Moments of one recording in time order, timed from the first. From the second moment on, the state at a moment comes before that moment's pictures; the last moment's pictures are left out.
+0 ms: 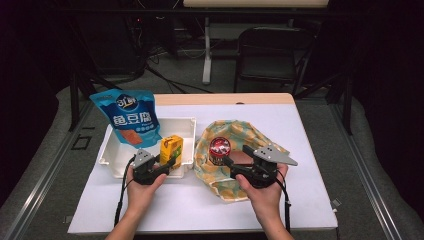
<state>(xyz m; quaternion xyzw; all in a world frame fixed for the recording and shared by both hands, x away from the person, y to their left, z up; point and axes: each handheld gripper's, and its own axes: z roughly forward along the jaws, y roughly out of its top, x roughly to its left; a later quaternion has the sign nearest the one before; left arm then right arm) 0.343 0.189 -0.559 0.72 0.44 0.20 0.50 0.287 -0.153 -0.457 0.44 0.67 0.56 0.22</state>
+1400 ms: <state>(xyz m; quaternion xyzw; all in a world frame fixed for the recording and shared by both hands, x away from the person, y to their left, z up) 0.348 0.191 -0.564 0.77 0.43 0.20 0.43 0.267 -0.197 -0.499 0.47 0.69 0.51 0.21</state>
